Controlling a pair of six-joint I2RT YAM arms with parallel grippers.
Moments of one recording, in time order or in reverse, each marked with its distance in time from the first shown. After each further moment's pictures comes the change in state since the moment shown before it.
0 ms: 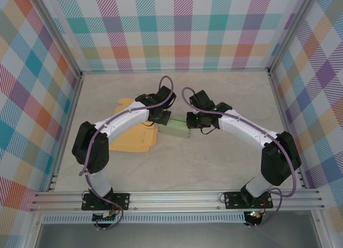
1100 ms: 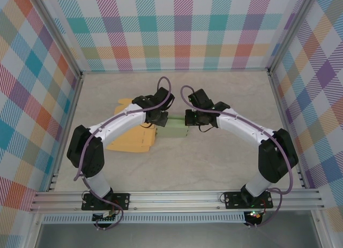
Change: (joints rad) left arm -0.013 -0.074 -0.047 -0.003 -0.018 0.001; right arm -0.005 0.031 0.005 0.066 0.023 -0.003
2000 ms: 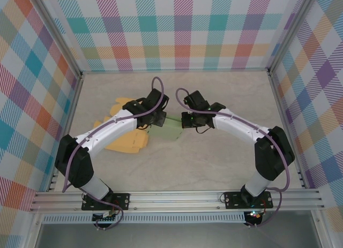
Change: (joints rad) left arm 0.010 -0.140 -0.102 0.105 -0.014 0.003; right arm 0.029 0.037 0.012 0.003 -0.030 -0.036
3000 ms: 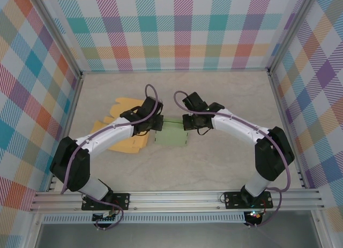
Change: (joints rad) left arm 0.030 -0.064 -0.238 0.259 0.097 -0.099; right arm 0.026 -0.002 0.017 -0.091 0.114 -0.026
